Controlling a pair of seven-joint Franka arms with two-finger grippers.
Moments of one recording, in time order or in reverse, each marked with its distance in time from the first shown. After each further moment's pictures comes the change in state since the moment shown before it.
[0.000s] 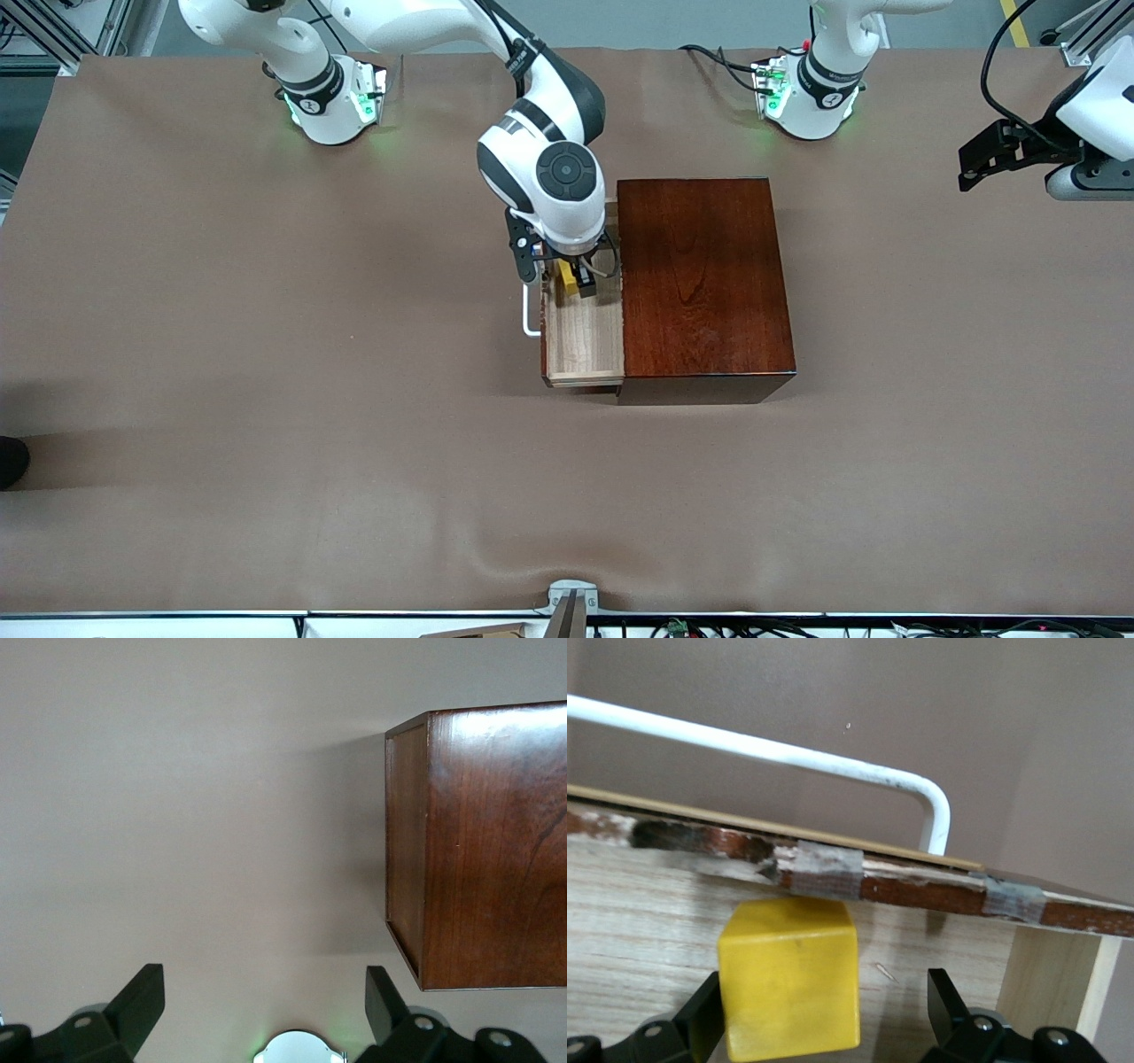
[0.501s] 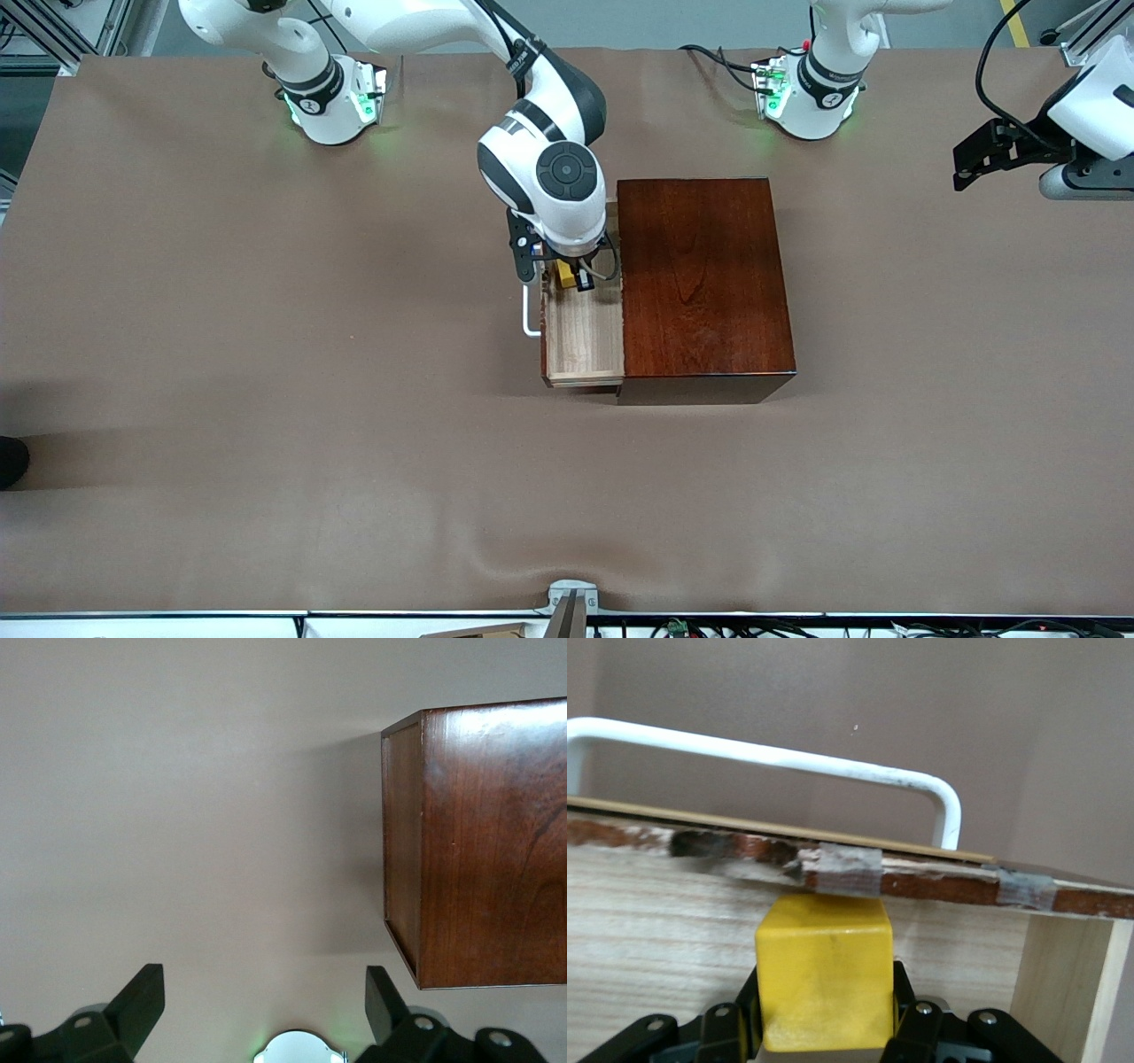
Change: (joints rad) left arm 0.000 0.000 -0.009 0.000 0.000 0.000 0.000; right arm 0.000 0.000 -0.014 0.025 0.000 0.001 0.041
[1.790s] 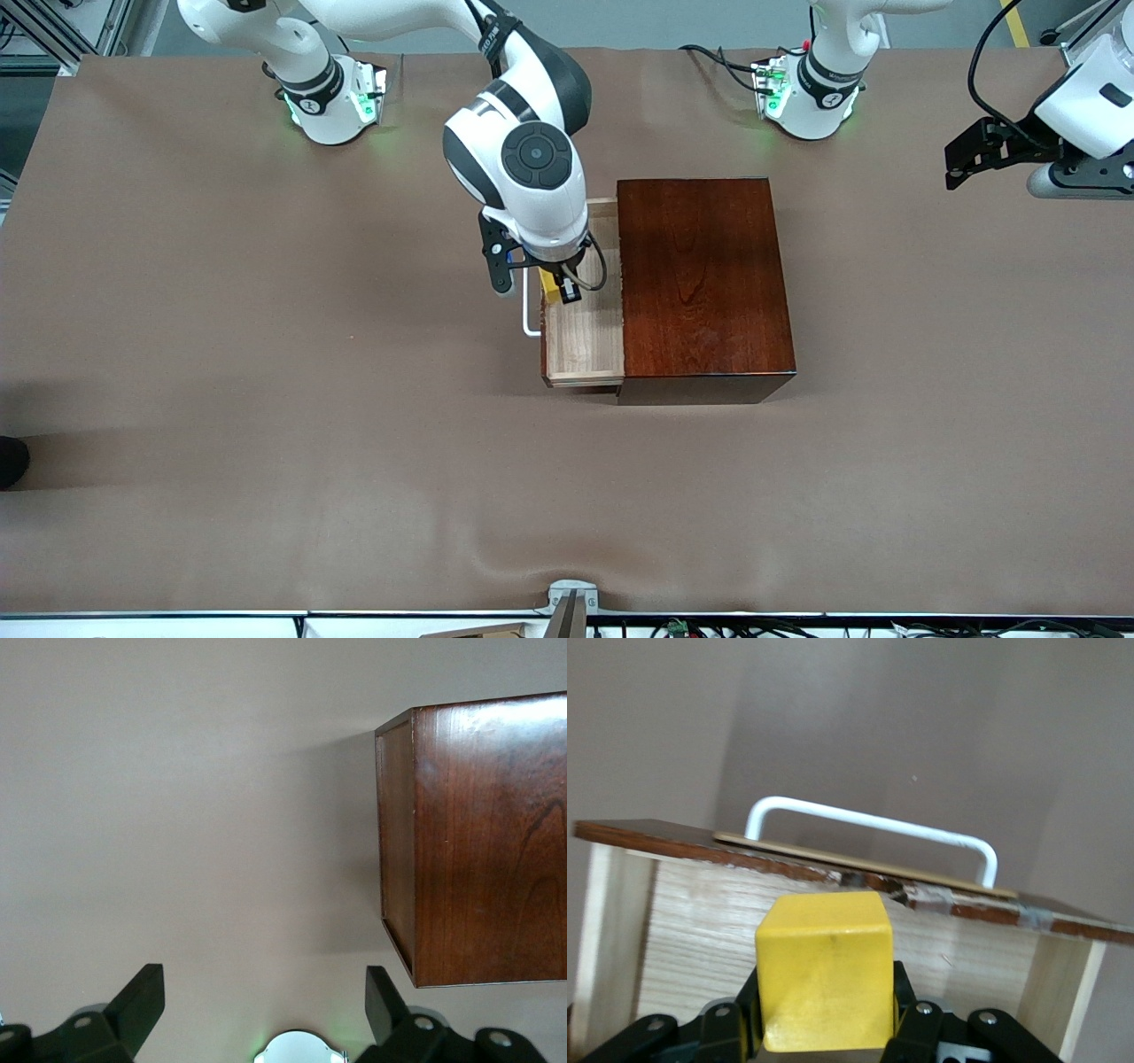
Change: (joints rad) left arm 0.000 0.000 -0.017 0.000 0.000 0.000 0.000; right arm -0.063 -0.026 -0.017 0.150 -0.048 -0.139 -0.120
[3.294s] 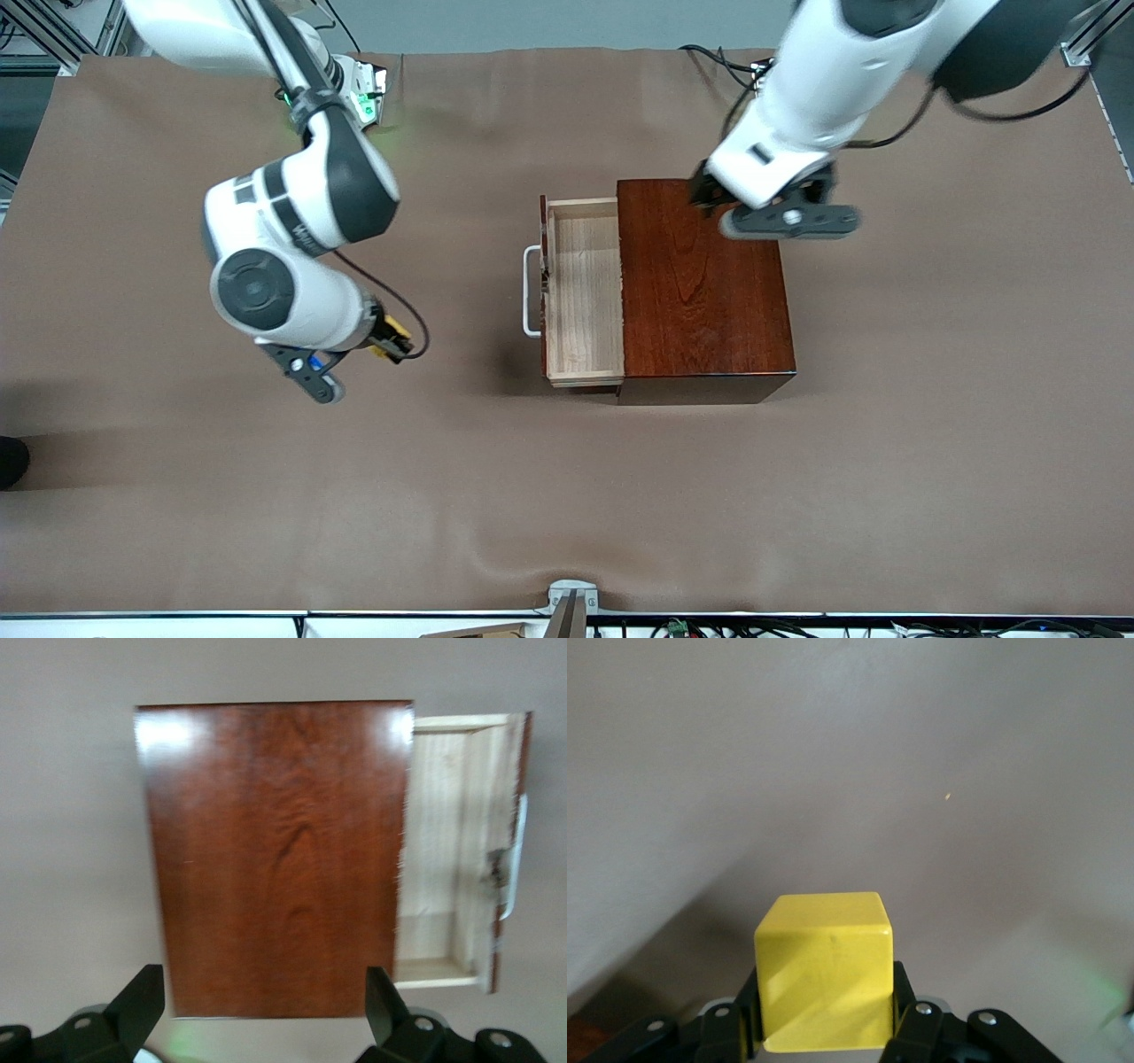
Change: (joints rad) left arm -0.135 0.321 -0.385 0.187 -0.016 0.115 -0.619; right arm -0.409 -0.092 -0.006 -0.068 -0.001 -0.246 -1.007
